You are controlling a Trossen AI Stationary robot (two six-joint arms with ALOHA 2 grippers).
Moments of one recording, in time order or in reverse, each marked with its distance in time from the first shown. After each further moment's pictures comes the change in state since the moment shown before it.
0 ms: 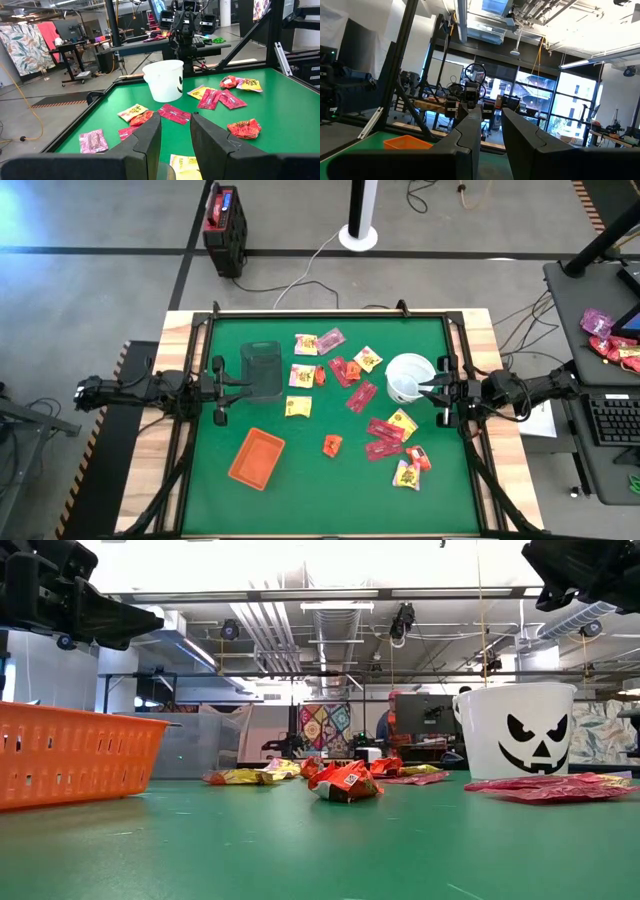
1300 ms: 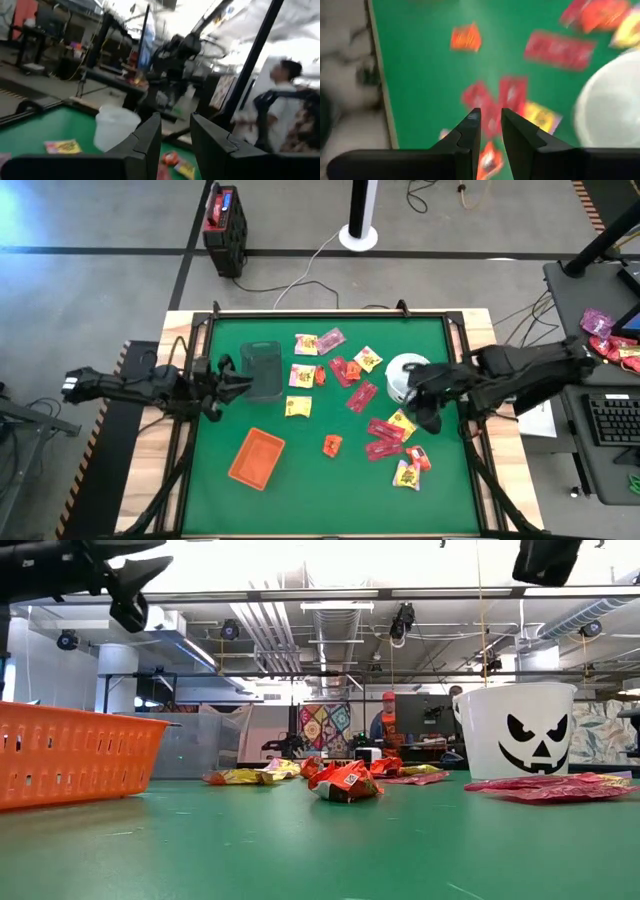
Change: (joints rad) left arm -0.010 0.285 0.057 0.477 0.061 -0.494; right arm 0.016 1.028 1.154 -1.481 -0.225 0.914
